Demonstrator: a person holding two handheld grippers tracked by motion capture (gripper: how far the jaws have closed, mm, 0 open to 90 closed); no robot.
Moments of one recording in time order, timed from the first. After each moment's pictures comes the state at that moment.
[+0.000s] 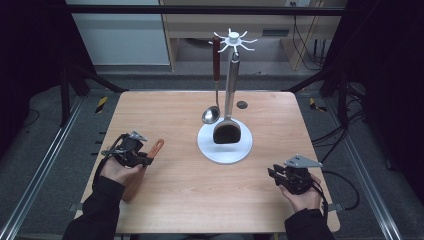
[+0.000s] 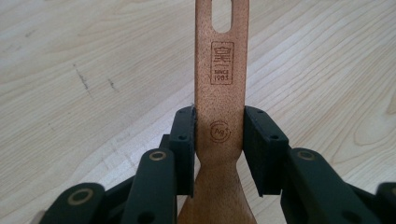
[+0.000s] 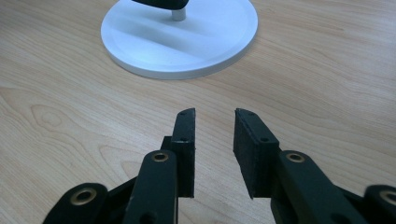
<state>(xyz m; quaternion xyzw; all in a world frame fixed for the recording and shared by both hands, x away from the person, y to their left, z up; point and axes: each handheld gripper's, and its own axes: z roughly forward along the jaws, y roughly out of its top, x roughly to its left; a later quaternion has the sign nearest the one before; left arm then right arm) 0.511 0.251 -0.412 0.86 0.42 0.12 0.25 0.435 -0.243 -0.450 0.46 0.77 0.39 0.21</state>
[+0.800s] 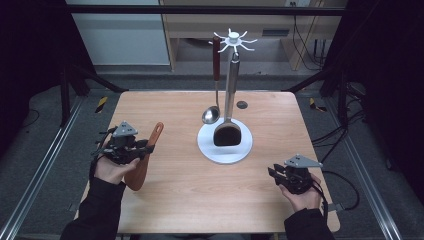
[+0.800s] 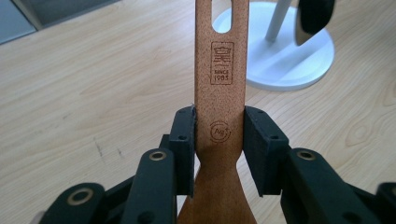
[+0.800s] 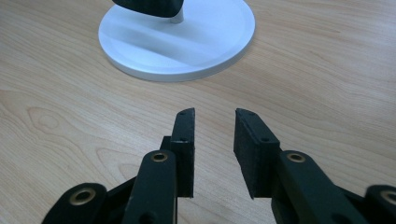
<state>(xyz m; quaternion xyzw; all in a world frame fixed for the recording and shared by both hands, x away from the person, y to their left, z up) 0.480 0.245 -0.357 0.81 0.39 0.19 0.39 0.435 -0.243 -0.449 0.46 0.77 0.39 0.22</state>
